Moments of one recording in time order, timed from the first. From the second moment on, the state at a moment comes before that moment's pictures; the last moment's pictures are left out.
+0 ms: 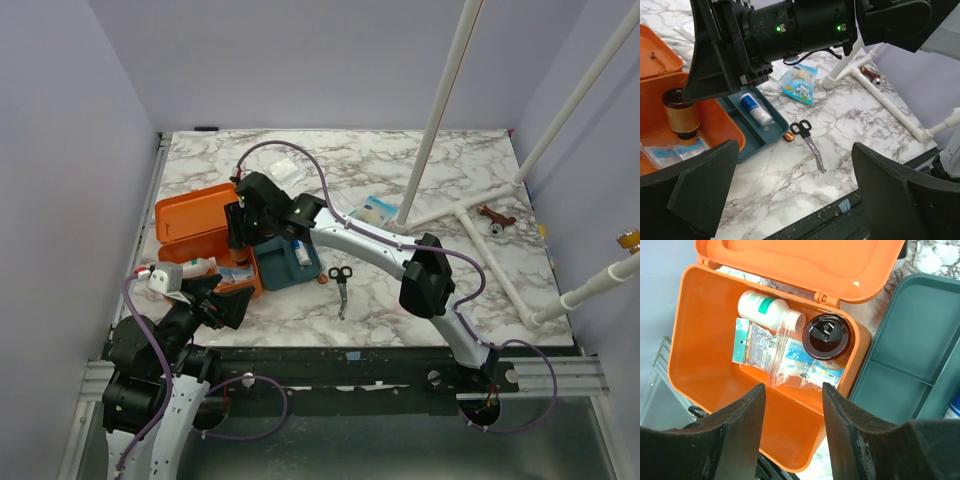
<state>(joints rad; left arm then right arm) -0.23 0.01 0.67 -0.70 0.30 -0.43 1.06 2.27 2.17 -0.59 -0.03 0.54</state>
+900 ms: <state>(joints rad) -0.23 0.01 0.67 -0.70 0.30 -0.43 1.10 2.25 2.12 -0.51 0.08 0.51</state>
